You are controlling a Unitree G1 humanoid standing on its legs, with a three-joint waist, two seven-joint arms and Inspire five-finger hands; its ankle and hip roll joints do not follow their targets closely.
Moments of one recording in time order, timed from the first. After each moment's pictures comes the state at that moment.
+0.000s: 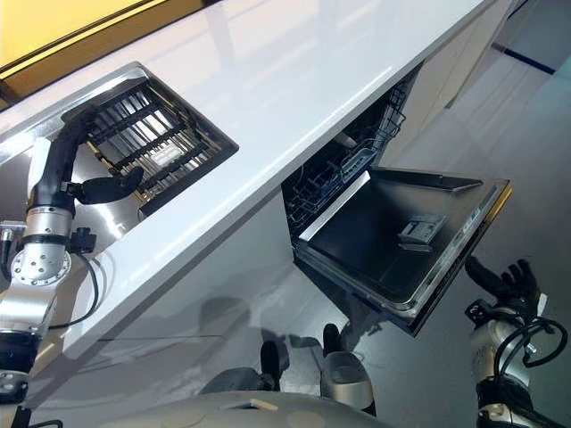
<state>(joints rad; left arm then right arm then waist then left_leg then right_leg) -0.11 0.78 0.11 0.25 -0.09 -0.28 0.26 -0.05 -0.49 -0.25 0.71 0.73 -0.12 -0.28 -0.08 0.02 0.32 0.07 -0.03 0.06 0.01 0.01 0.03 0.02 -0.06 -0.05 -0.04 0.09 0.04</state>
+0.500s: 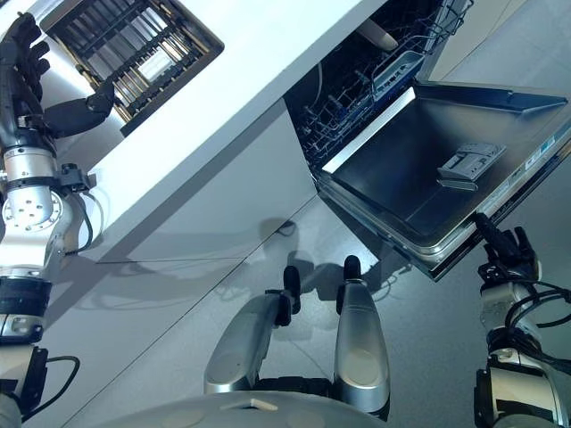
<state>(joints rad) -0.40 0.79 0.07 0.29 -0.34 -0.31 0.35 -0.30 -0.61 -0.24 0.93 1.08 -0.06 -0.11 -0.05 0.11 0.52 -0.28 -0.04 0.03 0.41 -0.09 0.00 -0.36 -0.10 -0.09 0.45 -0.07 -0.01</state>
